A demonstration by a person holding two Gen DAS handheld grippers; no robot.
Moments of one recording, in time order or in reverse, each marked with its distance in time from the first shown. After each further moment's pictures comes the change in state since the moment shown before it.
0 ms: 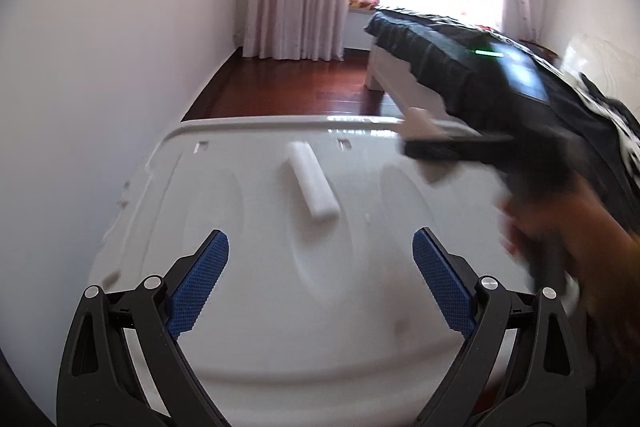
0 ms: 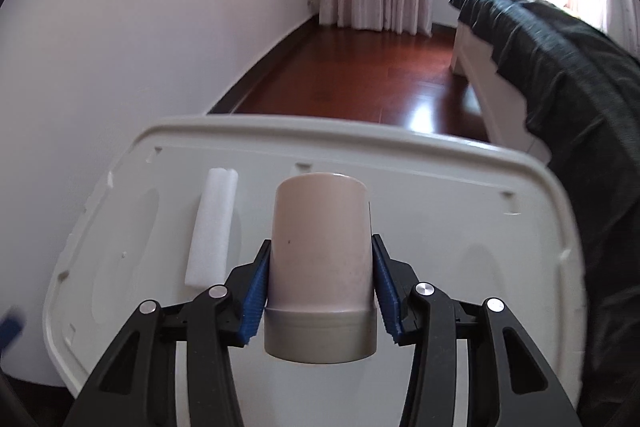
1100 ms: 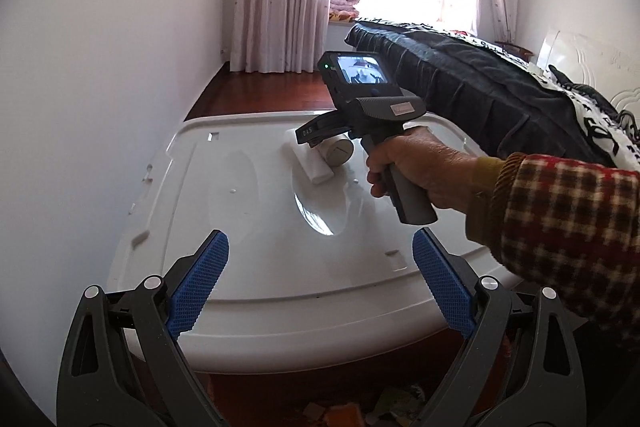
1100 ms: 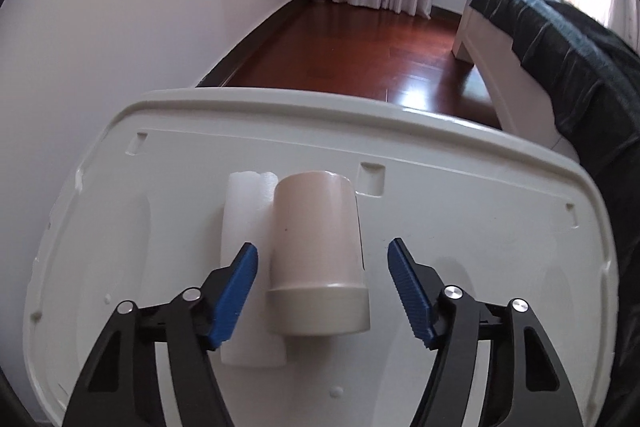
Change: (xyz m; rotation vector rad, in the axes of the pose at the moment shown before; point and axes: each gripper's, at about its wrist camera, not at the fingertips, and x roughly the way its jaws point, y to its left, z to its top) left arm -0.085 0.009 -0.062 0.061 -0.059 -0.069; right arm 0.092 0.070 0.026 -0.003 0.113 -0.079
